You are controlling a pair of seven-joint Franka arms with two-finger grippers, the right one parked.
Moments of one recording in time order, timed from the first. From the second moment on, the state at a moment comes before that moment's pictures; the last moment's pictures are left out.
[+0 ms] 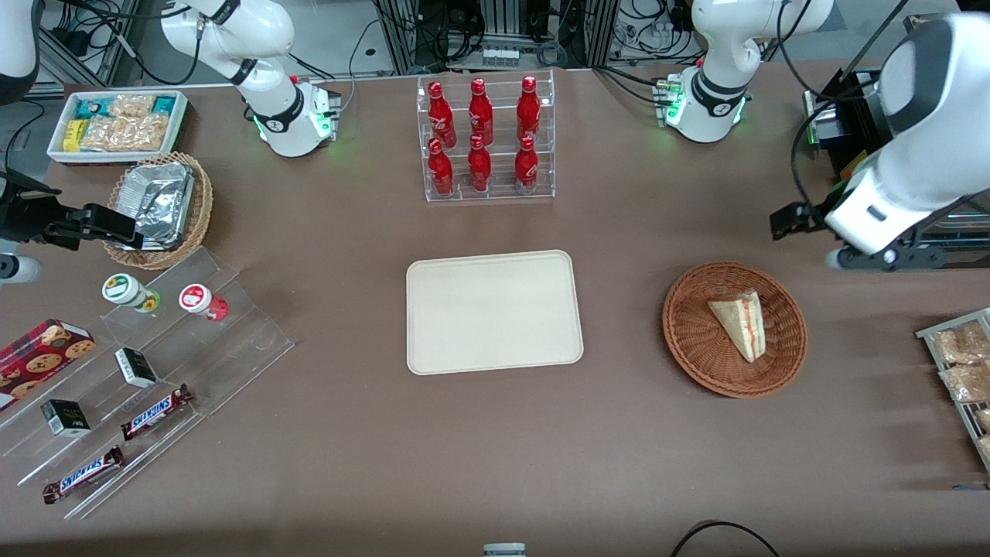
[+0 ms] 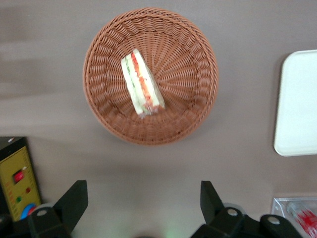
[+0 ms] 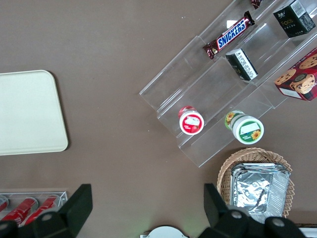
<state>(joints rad) -0.03 -0.01 -0.06 -1.88 0.00 1.74 -0.08</state>
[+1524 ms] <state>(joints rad) -0.03 0.23 -0.02 -2.15 0.00 2.29 -0.52</state>
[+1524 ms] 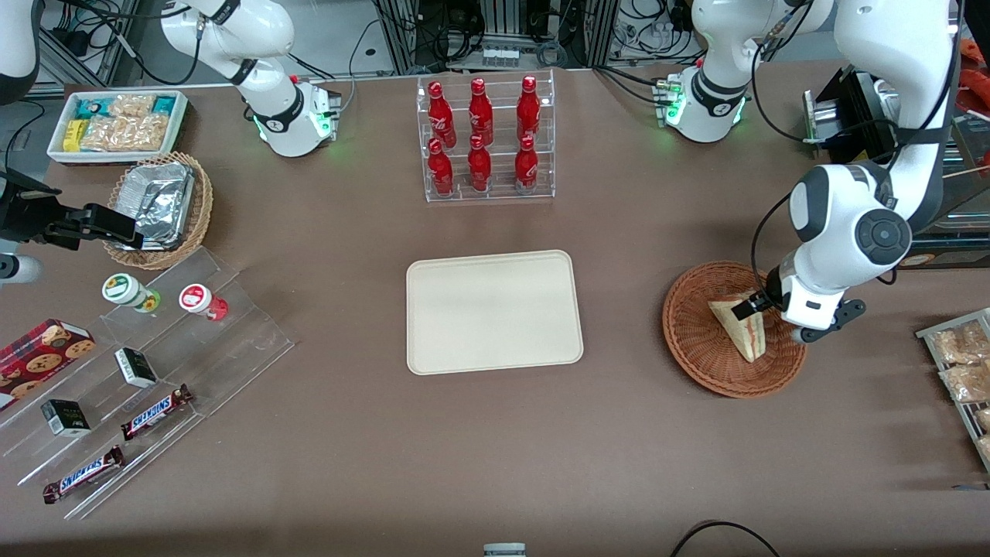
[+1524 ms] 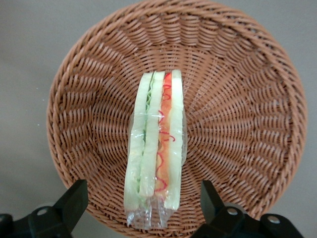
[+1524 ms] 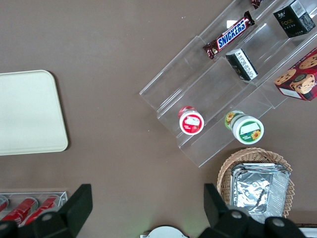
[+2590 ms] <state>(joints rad) -0.04 0.25 -0.02 -2.12 0.00 2.24 -0.52</state>
